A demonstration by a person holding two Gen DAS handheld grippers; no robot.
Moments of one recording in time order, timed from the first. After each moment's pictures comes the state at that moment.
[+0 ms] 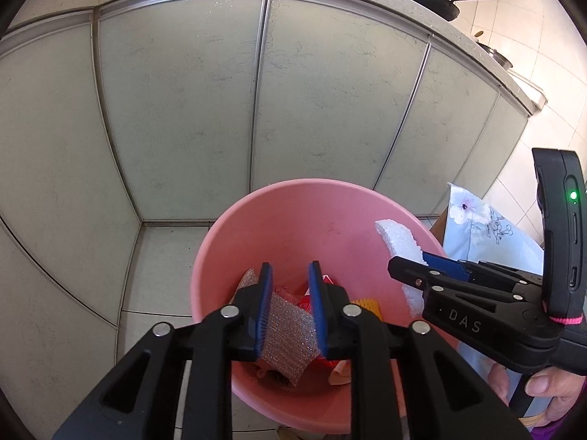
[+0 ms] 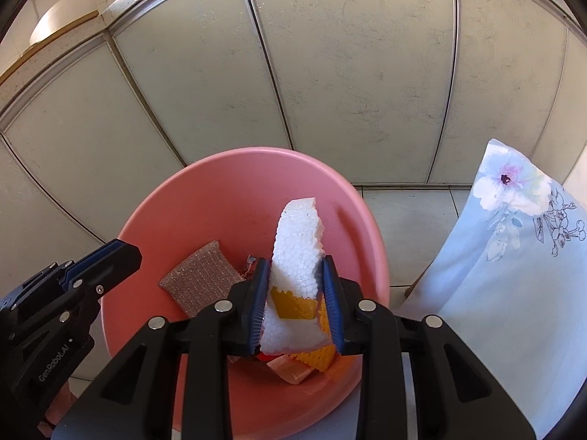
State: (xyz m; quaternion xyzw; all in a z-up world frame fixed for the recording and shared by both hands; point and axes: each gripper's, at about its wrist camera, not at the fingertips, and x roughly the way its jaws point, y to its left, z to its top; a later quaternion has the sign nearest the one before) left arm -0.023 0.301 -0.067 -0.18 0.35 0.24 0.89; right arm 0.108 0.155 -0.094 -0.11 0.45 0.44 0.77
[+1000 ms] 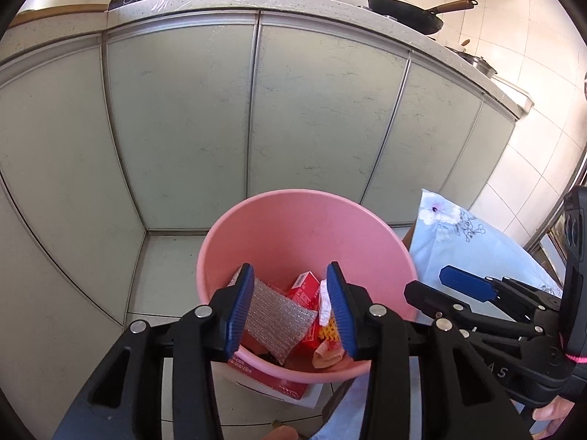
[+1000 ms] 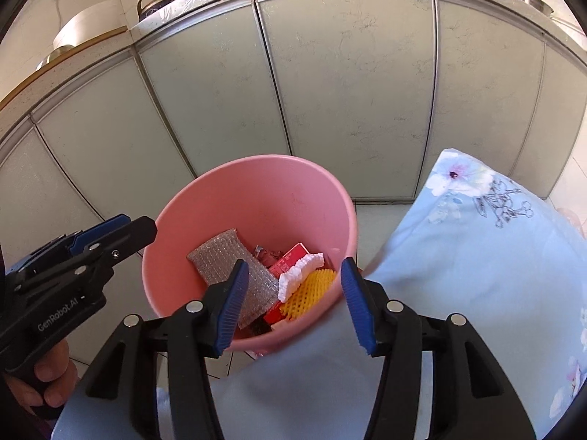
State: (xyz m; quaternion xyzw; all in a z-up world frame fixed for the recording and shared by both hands) left arm -0.059 0.265 -0.026 -0.16 0.33 0.24 0.90; right arm 0.066 0.078 -0.055 -0.10 0.39 0.44 0.80
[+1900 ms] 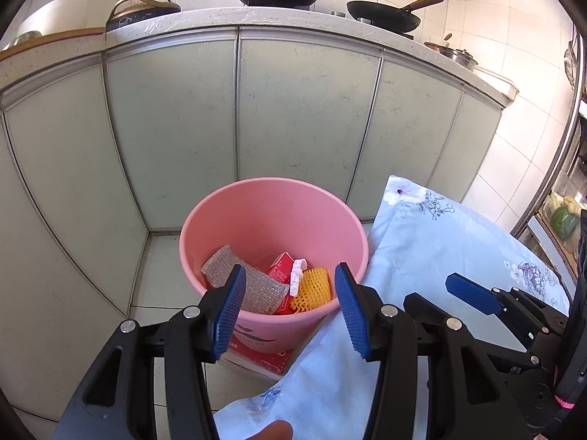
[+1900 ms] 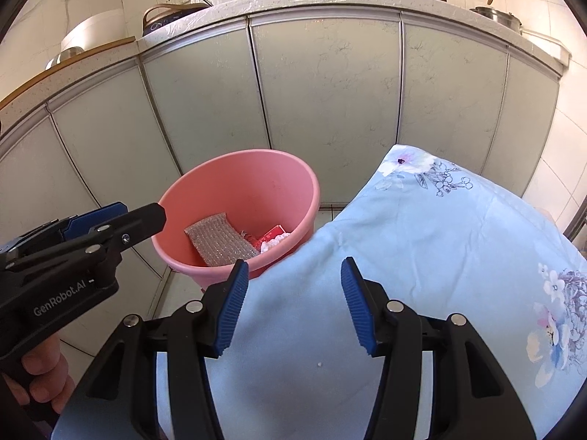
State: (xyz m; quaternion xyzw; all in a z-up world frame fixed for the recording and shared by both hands) left arm -0.086 0.195 -0.004 -0.14 0.33 0.24 0.90; right arm 0.021 0.008 -0.044 -0.11 0.35 0.42 0.83
